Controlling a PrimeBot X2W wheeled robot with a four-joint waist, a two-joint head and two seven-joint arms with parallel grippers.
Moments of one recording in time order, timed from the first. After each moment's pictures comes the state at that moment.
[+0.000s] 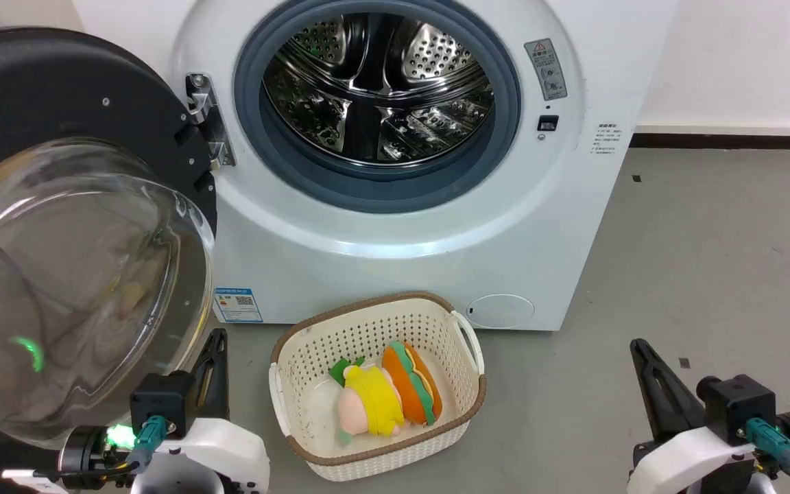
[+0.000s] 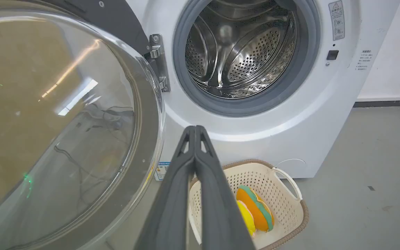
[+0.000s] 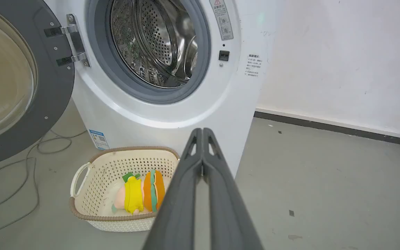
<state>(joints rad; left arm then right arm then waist) -0.01 0.05 0.00 0.00 0.00 0.00 0.00 0.01 -0.05 0.00 0.00 0.01 0.13 0.00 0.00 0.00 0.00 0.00</state>
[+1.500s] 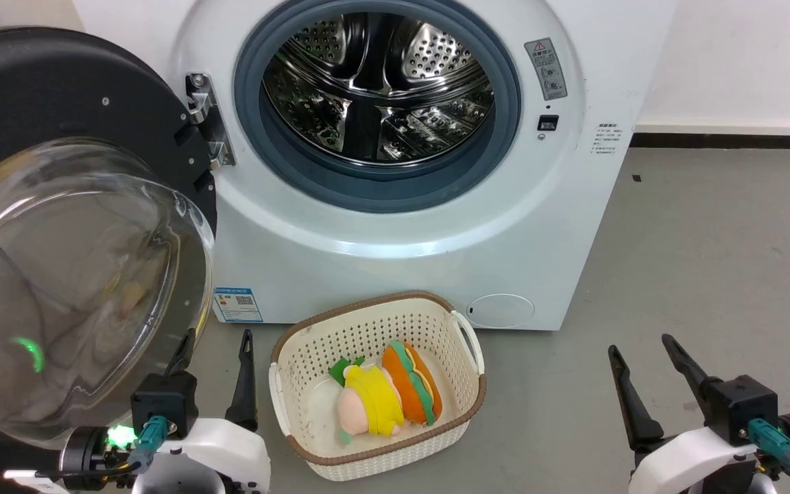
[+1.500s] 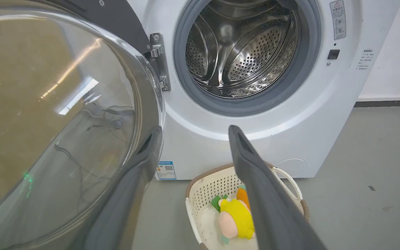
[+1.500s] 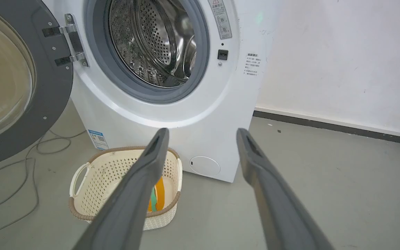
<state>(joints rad) -0.01 0.05 0.00 0.01 0.00 0.01 0.00 0.01 -0.05 0.00 0.01 0.01 0.12 0.00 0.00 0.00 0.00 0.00</state>
